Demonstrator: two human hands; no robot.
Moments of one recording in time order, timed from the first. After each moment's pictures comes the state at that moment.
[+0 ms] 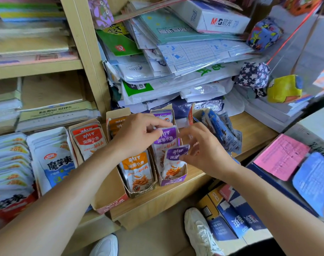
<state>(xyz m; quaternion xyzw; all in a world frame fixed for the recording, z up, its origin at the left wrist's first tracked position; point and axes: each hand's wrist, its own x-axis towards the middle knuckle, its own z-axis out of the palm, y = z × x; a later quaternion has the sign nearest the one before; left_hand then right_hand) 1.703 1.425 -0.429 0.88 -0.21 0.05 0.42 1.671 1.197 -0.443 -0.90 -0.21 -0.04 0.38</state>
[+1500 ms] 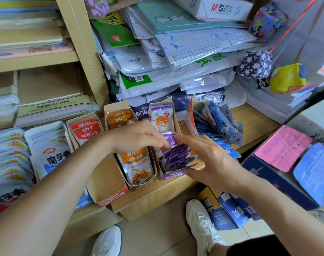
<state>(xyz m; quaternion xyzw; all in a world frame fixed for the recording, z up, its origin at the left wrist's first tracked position) 1.692 1.432 -0.403 0.86 -0.27 -0.26 0.35 1.635 1.182 -0.448 -0.92 -0.29 -0.01 0.28</state>
